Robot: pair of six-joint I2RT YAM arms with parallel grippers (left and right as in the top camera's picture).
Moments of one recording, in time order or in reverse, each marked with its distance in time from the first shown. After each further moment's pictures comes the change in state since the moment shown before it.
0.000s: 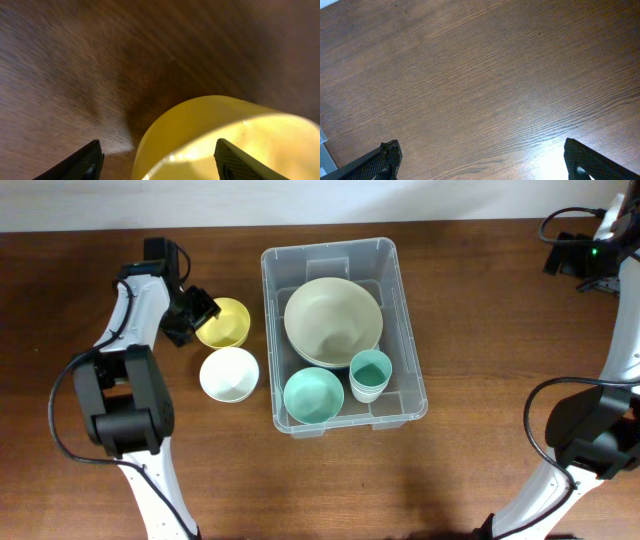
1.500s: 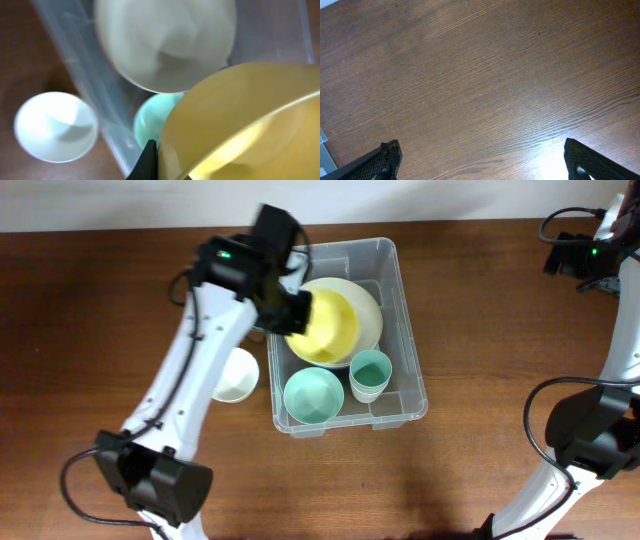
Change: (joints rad) left arm -0.518 -0.362 0.216 -0.445 -0.024 0.430; right arm 0.000 0.000 0.000 0.000 0.000 0.000
